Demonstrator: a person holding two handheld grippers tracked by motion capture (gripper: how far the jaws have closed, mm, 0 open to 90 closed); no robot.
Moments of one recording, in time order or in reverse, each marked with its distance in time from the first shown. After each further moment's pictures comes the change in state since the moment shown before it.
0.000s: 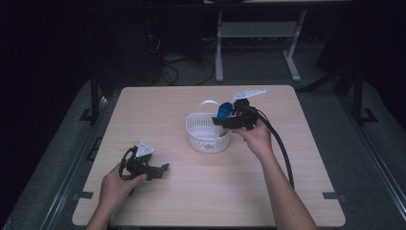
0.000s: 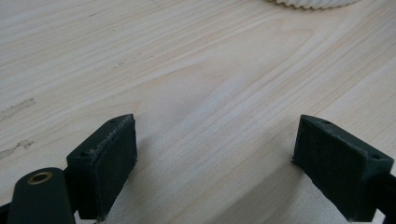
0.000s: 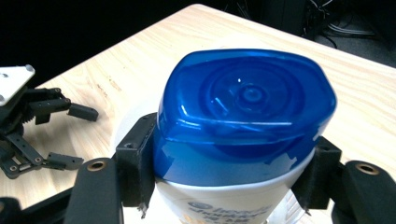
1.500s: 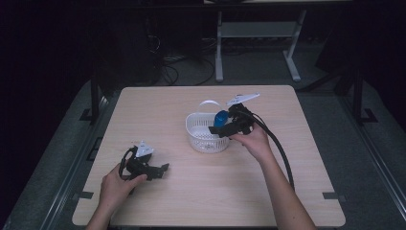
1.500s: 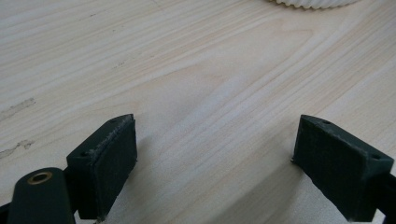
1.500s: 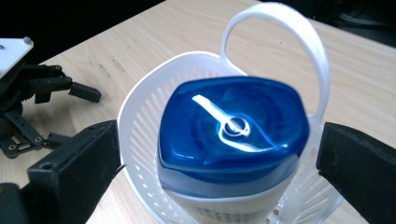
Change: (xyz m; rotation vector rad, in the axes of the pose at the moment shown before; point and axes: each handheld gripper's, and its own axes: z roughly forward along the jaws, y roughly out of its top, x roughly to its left) left arm 0.000 0.000 0.000 0.001 0.000 0.000; right arm 0.009 -0.007 0.010 0.058 0.010 -0.034
